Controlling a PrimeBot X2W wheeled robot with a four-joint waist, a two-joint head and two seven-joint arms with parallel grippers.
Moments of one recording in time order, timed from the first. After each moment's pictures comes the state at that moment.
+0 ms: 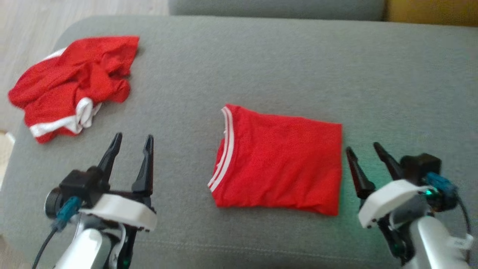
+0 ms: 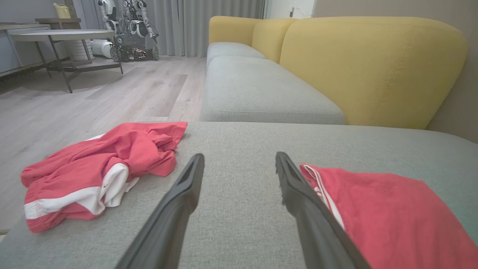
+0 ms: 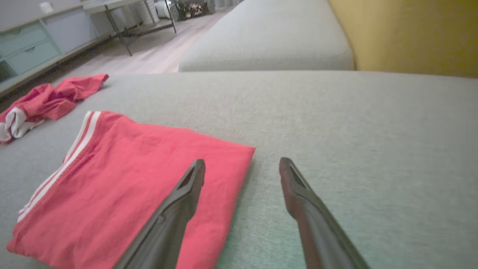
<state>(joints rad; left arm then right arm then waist) -0.09 0.35 -0.42 0.01 -0.45 0.20 -0.21 -0.08 -0.12 0.09 0.16 0.21 0.13 0.13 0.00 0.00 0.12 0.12</state>
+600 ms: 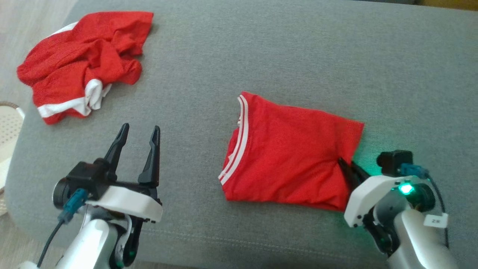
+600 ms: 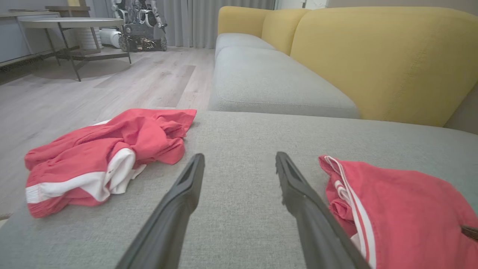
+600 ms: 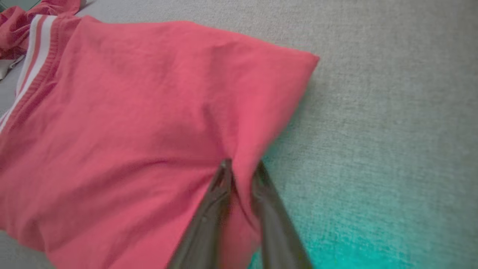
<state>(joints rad) -0.16 0.30 -0.42 0.08 -0.43 0.16 -0.25 -0.19 -0.11 0.16 0.40 0.27 0.13 0.23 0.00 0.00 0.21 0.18</state>
